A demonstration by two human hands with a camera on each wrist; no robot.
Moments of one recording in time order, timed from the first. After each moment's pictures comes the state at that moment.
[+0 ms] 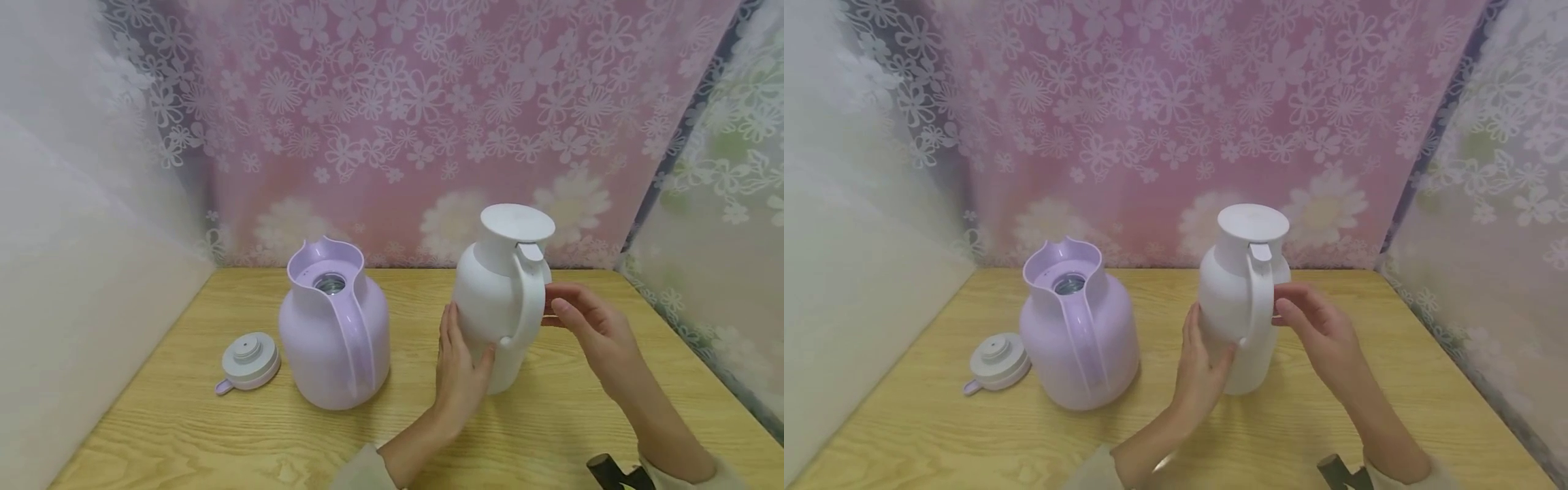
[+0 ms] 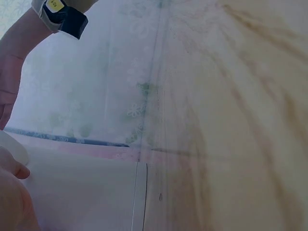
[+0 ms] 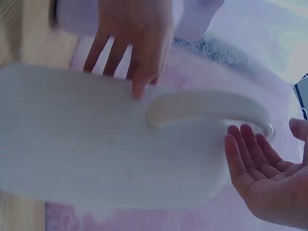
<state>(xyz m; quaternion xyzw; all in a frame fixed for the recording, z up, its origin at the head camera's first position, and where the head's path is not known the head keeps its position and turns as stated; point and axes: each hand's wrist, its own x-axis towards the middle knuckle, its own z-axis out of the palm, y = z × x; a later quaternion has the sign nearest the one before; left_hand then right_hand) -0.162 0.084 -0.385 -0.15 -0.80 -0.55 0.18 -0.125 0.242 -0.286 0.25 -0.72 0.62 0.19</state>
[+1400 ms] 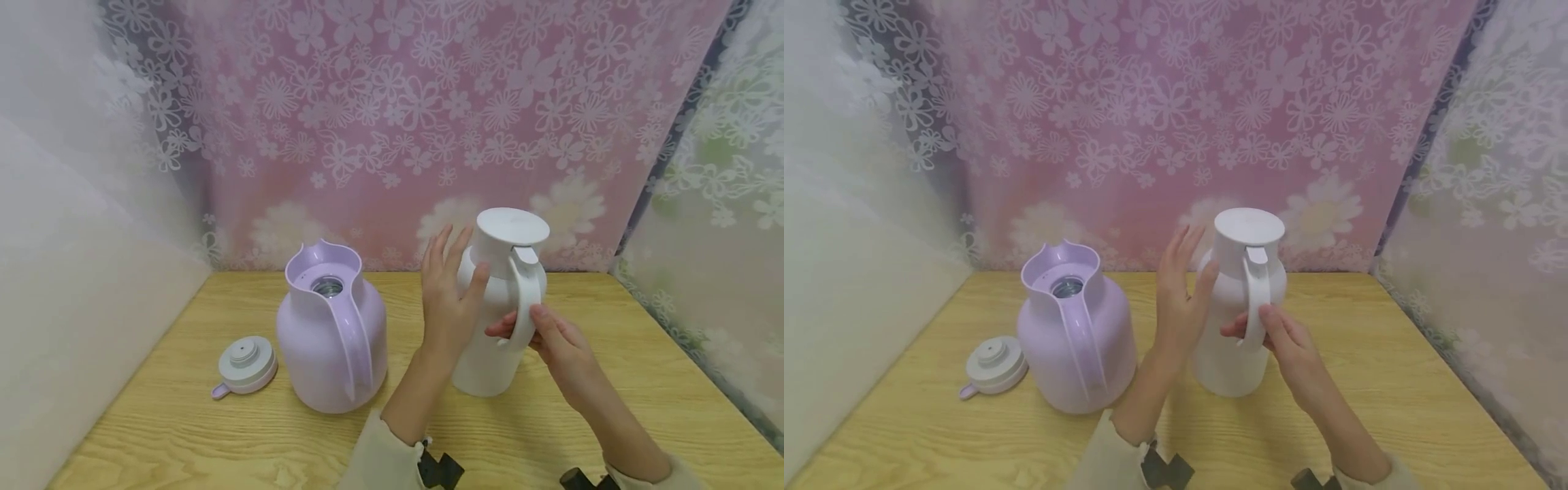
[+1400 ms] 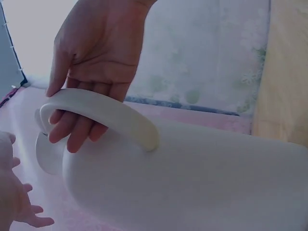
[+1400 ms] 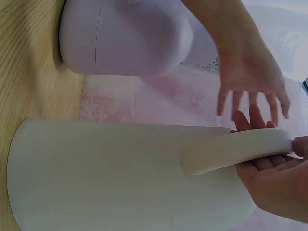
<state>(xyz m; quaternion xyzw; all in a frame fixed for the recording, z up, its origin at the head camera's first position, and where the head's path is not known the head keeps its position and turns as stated) -0.194 0.066 -0.286 -0.25 -0.71 -0.54 0.37 -0.130 0.220 -0.304 0.28 -0.69 0.66 0.09</state>
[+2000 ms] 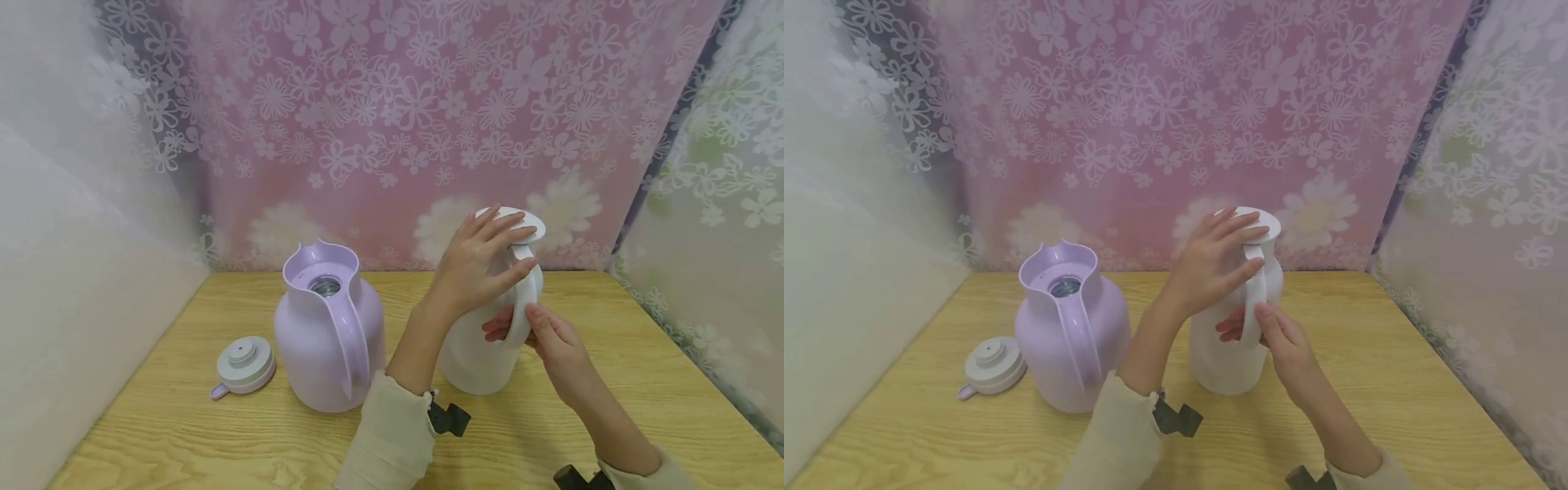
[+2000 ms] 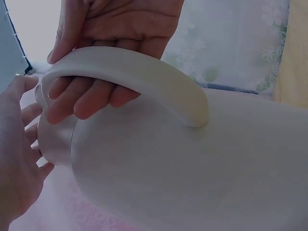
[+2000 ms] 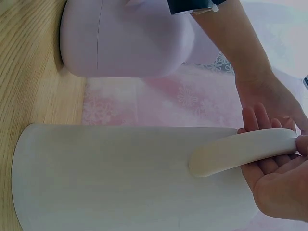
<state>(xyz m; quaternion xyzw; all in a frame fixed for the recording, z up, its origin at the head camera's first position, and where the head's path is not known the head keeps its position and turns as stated) -0.224 0.073 -0.241 -0.45 -0.79 -0.29 0.30 -0.133 0.219 -0.304 0.30 -0.70 0.64 0.10</state>
